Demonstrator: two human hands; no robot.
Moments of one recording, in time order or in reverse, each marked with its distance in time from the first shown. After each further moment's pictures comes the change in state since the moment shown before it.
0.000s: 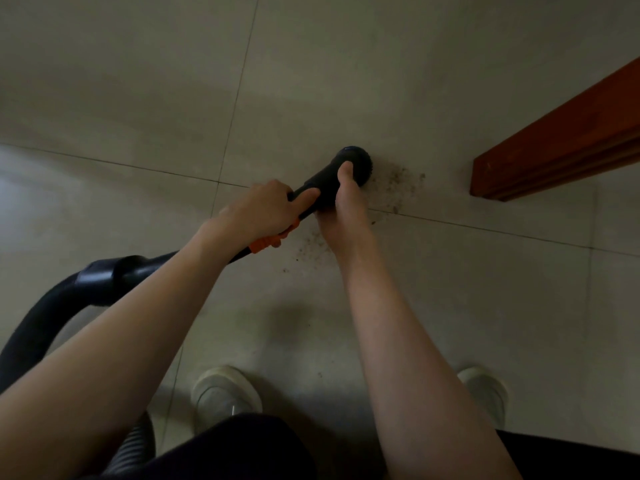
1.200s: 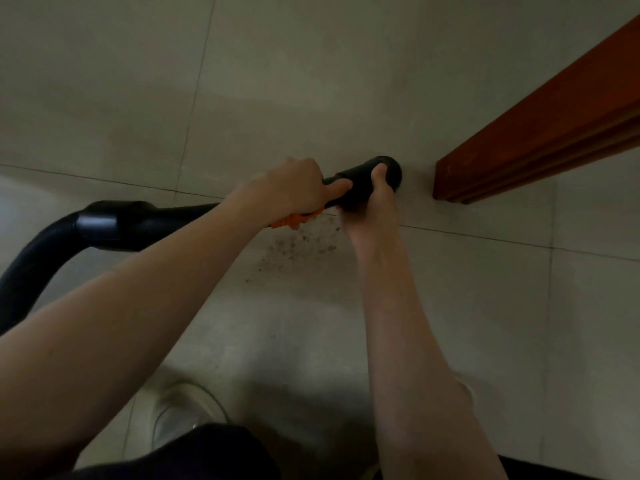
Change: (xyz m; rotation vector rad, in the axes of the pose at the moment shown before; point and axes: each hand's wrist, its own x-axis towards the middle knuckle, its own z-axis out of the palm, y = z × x) left_hand 0.028 0.086 0.008 0.147 -0.063 0.078; right_hand 0.017 -0.059 -0.058 0.298 0.009 -0.116
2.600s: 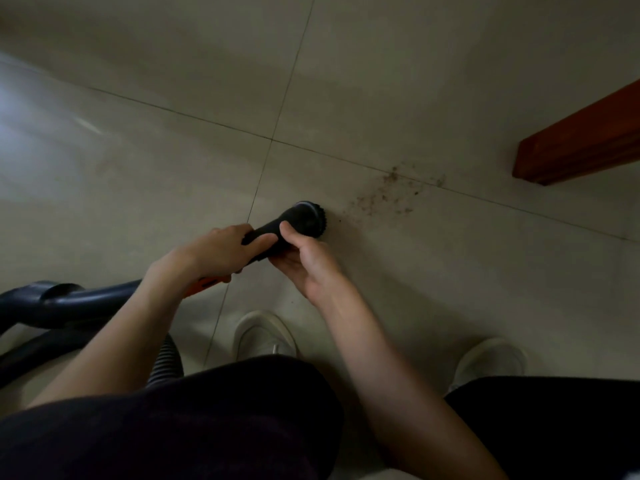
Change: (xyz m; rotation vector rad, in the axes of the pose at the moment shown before) left_hand -0.133 -0.201 0.054 -0.139 -0.101 -0.187; right_hand -0.116 0.179 -0.016 -0.530 -0.070 0.476
